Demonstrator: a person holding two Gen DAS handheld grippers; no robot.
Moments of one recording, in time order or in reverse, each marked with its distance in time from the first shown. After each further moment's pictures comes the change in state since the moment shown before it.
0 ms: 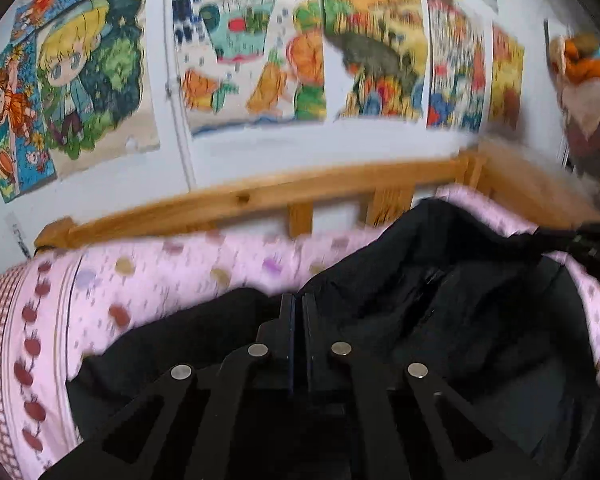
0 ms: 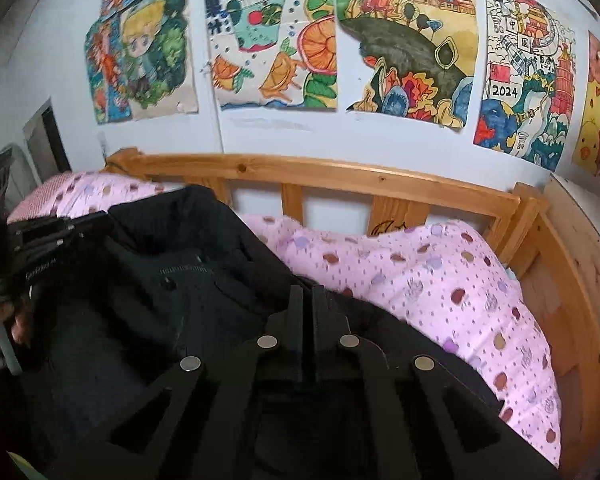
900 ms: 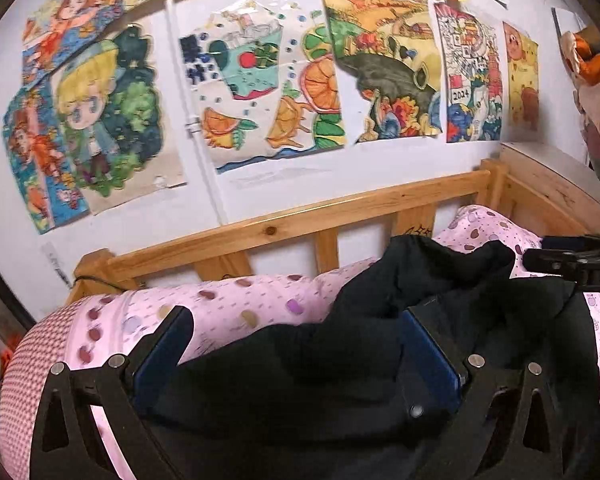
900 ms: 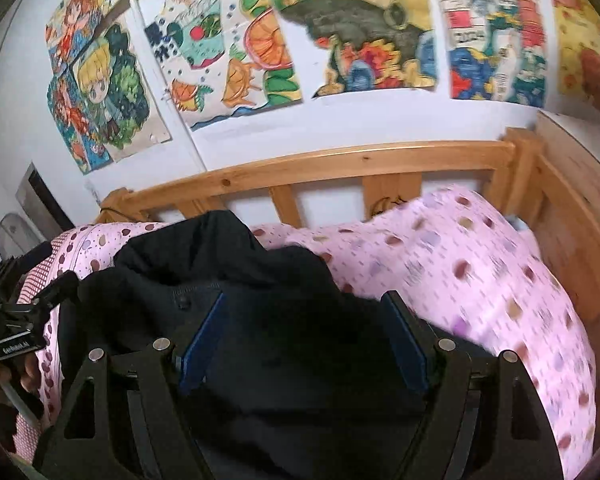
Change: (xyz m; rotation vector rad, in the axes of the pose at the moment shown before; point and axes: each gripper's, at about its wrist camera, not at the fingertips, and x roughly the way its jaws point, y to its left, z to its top) left arm -0.022 -0.025 0.047 0.033 -0.053 0.129; right arm 0.026 -0.022 0.036 0.188 -0.021 0.037
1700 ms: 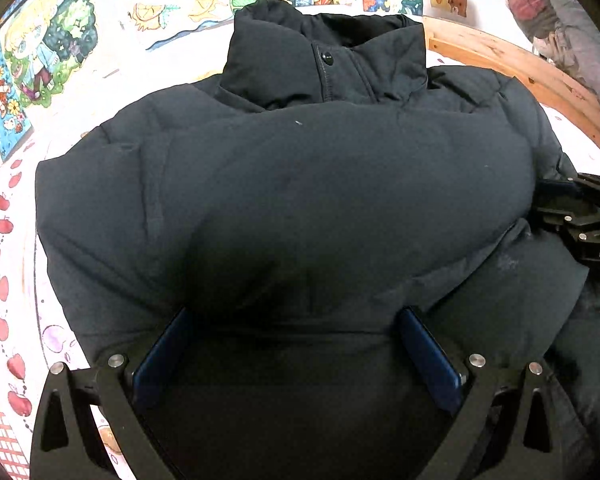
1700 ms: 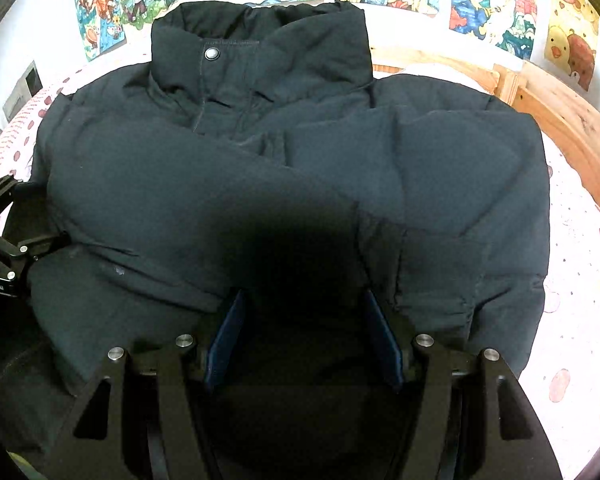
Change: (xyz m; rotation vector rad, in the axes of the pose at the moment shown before) left arm -0.022 -0.011 -0.185 0.163 0.271 -0.175; right arm -0.029 0.014 -0.205 -0.113 0.105 -0.137
